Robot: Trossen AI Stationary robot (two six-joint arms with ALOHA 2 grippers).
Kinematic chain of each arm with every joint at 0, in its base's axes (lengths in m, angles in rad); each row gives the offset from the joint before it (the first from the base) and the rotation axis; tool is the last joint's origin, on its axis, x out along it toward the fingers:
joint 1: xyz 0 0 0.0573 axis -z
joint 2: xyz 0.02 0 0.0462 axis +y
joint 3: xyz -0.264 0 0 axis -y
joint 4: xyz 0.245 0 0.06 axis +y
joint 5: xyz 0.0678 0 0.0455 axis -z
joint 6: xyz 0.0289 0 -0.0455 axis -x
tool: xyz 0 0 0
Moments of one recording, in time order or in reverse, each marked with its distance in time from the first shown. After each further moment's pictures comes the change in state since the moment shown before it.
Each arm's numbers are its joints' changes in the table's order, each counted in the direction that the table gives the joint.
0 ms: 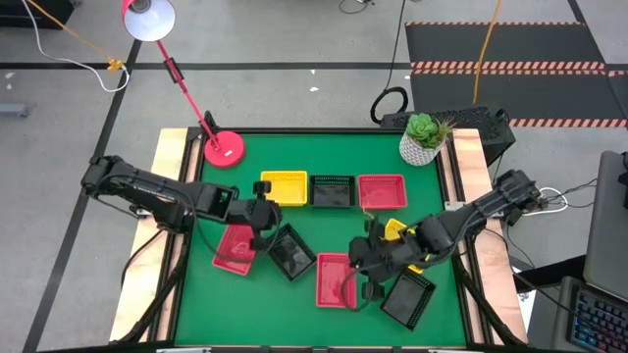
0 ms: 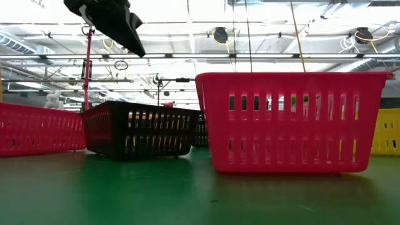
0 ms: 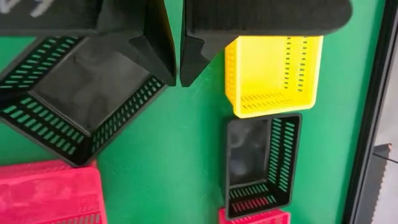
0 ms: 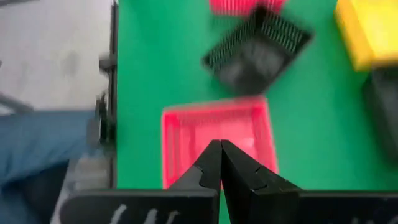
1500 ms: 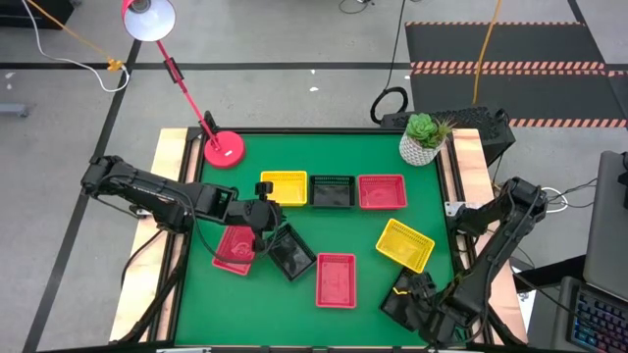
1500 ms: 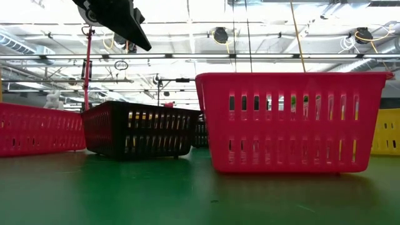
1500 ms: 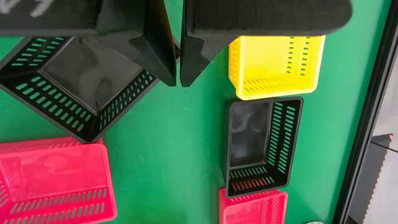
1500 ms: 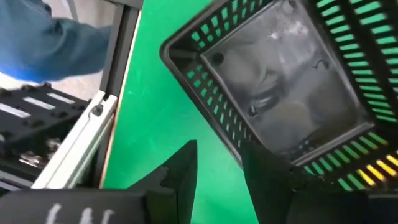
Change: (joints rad) left arm 0.007 0.000 0.000 -0.064 -0.001 0.009; right arm -0.491 0.016 -0.424 0.018 -0.260 -0.050
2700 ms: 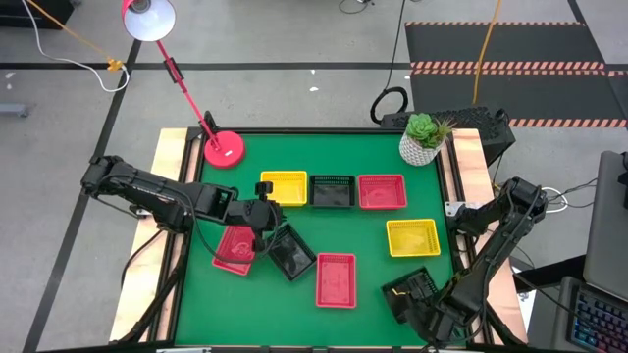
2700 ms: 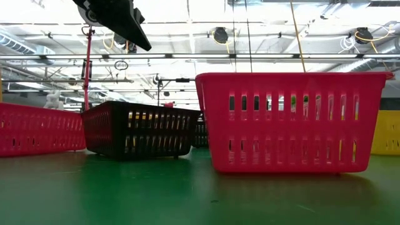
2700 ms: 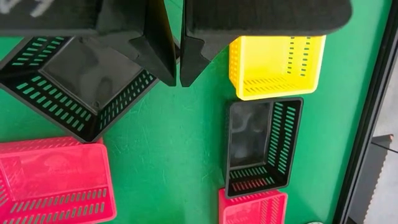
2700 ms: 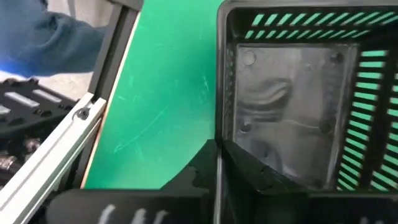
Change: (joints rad) left arm 0.000 0.000 0.000 0.000 0.000 0.004; right arm 0.000 0.000 -0.052 -0.079 0.040 0.077
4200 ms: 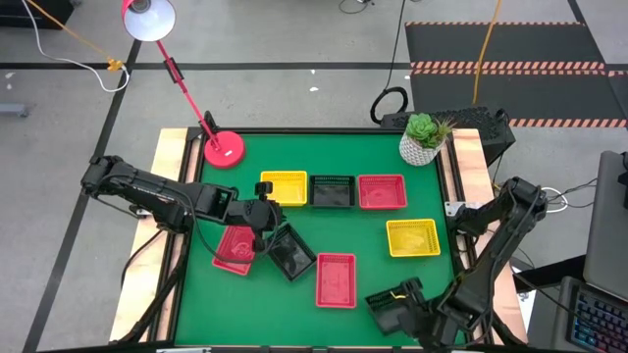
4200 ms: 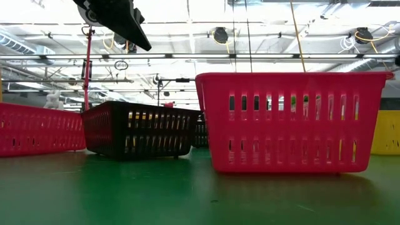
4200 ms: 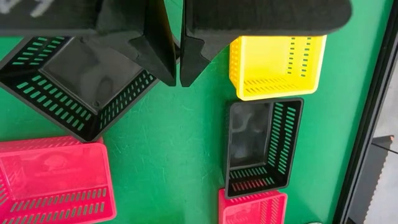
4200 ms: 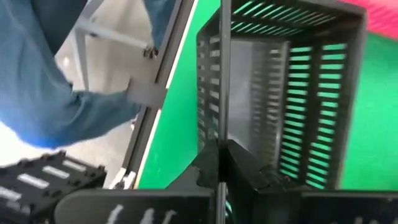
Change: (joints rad) left arm 0.000 0.000 0.000 0.000 0.000 0.004; right arm 0.018 -0.001 0.157 -0.017 0.136 -0.071
